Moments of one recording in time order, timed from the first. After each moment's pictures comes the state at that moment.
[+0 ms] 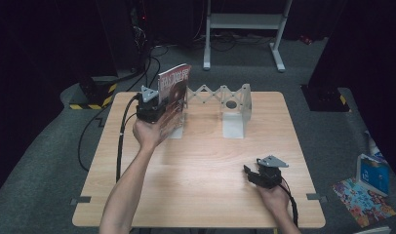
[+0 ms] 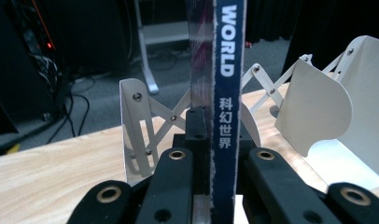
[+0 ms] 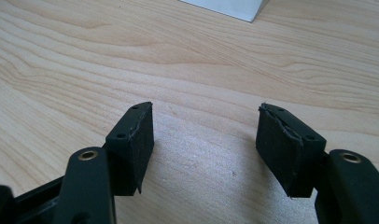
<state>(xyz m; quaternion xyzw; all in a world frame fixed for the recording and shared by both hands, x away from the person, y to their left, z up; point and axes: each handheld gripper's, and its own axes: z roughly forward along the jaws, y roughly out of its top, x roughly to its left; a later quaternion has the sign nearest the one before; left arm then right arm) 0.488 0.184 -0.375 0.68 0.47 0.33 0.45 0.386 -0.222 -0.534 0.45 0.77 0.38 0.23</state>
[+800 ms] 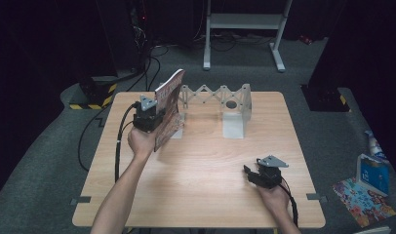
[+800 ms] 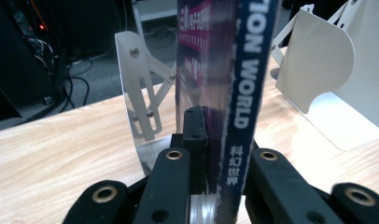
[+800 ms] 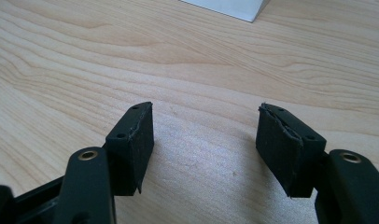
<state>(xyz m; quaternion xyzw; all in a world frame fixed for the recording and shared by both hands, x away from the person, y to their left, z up) 0.469 0.194 -0.386 0.72 0.47 0.30 0.41 0.386 -0.222 -0.534 0.45 0.77 0.38 0.23</state>
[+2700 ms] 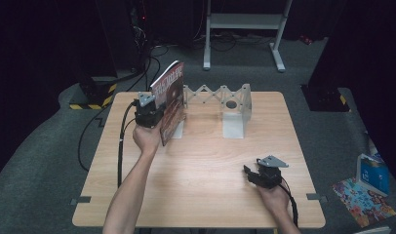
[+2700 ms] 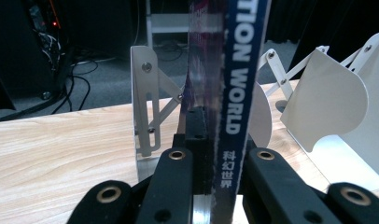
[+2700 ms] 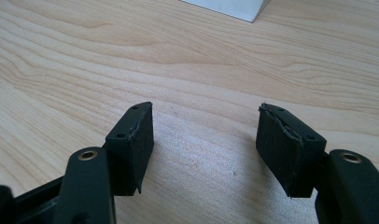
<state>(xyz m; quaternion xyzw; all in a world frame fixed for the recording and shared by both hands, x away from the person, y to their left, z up) 0.485 0.190 -0.392 0.66 0.51 0.30 0.46 0.386 -0.222 -0.534 0.45 0.78 0.38 0.23</state>
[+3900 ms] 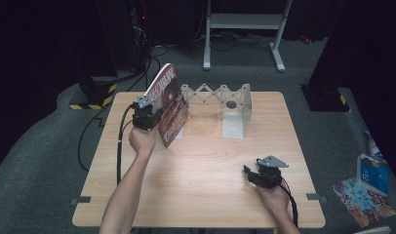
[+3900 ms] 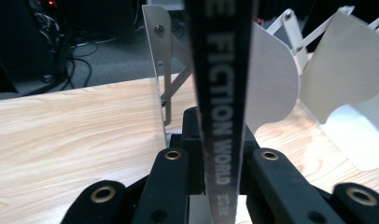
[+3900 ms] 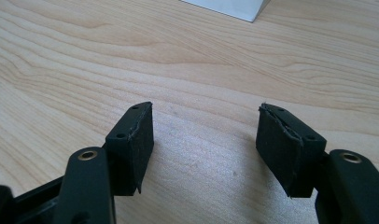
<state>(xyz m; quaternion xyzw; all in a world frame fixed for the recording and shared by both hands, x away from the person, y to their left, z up) 0.488 0.202 -0.403 0.69 0.52 0.30 0.41 0.385 -0.222 -0.534 0.45 0.78 0.38 0.23</state>
